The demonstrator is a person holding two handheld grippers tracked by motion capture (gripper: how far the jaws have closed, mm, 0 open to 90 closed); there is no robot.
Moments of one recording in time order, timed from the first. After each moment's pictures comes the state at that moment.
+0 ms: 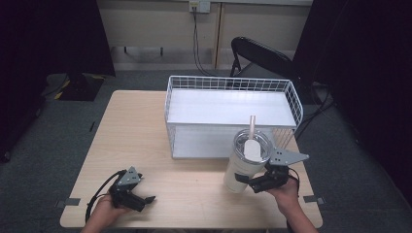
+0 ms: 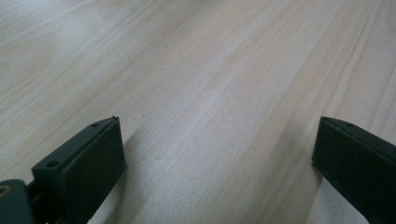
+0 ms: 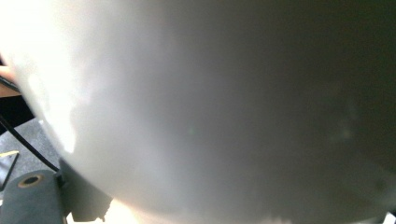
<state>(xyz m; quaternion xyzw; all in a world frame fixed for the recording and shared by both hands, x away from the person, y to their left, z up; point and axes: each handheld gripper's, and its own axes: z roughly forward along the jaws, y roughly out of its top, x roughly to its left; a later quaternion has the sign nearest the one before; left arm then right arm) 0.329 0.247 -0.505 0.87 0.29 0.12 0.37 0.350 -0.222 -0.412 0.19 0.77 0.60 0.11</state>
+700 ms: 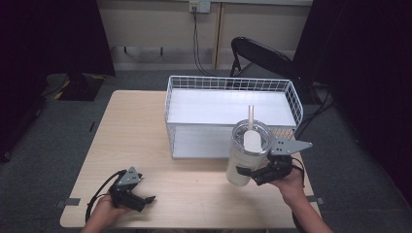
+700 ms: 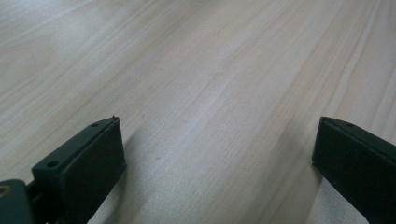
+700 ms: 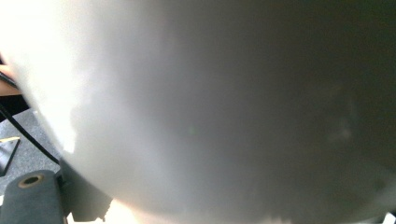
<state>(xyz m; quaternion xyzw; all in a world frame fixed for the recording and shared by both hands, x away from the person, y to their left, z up) 0.329 0.247 -0.505 0.87 0.29 0.12 0.37 0.359 -0.220 -0.376 0.17 0.79 0.58 0.11</state>
